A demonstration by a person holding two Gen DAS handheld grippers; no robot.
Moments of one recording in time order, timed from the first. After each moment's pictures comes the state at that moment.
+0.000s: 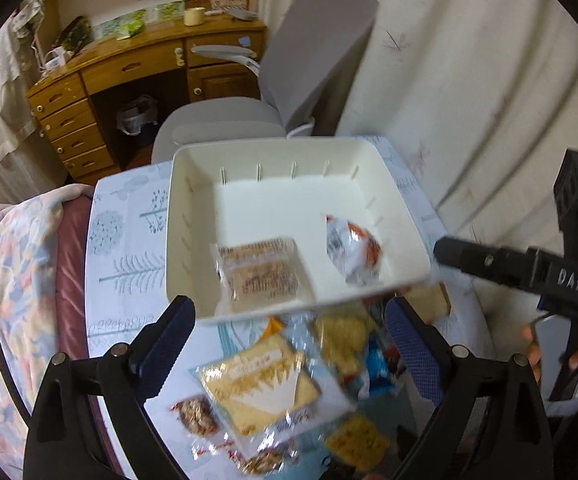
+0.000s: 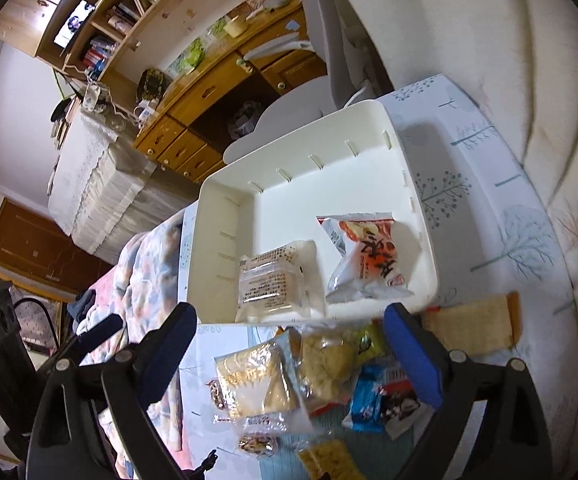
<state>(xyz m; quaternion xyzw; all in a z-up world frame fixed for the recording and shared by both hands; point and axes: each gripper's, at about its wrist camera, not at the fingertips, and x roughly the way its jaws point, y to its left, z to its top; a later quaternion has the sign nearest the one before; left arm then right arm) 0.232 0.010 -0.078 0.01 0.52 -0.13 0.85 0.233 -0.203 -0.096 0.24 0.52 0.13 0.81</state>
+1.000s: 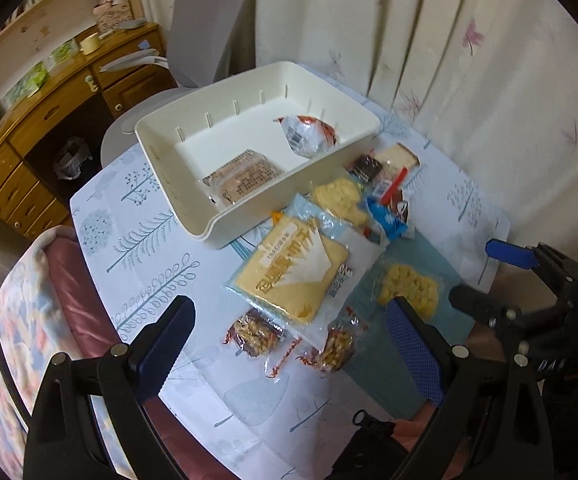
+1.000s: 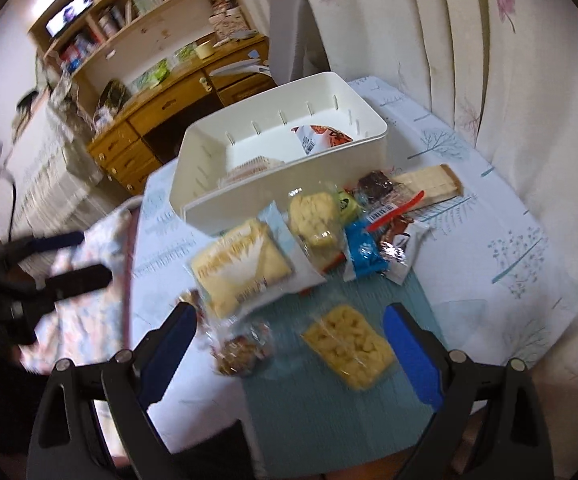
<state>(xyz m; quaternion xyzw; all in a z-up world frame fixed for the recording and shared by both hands) 0.141 0.072 -0.096 0.17 0.52 -0.29 0.79 0.033 -0.090 -0.118 0.15 0.46 -0.02 0.87</state>
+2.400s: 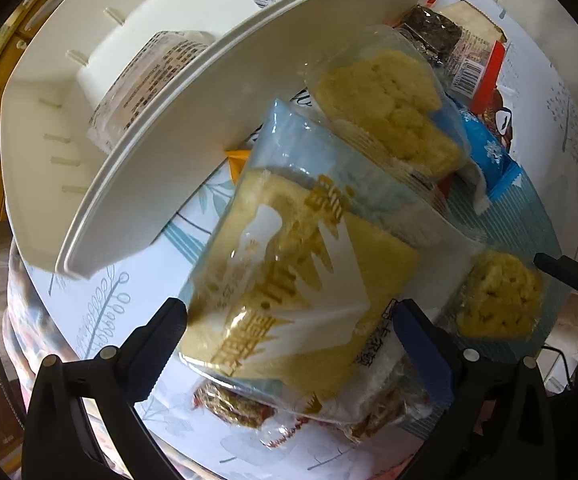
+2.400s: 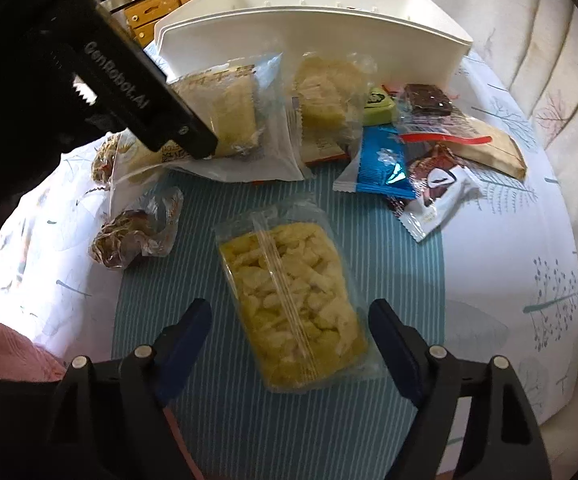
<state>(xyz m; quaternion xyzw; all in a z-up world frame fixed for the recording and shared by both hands) 0.226 -0.037 -0.272 0.30 0.67 -0.23 0.64 0.048 -0.090 -0.244 -0.03 0.57 0.08 0.82</state>
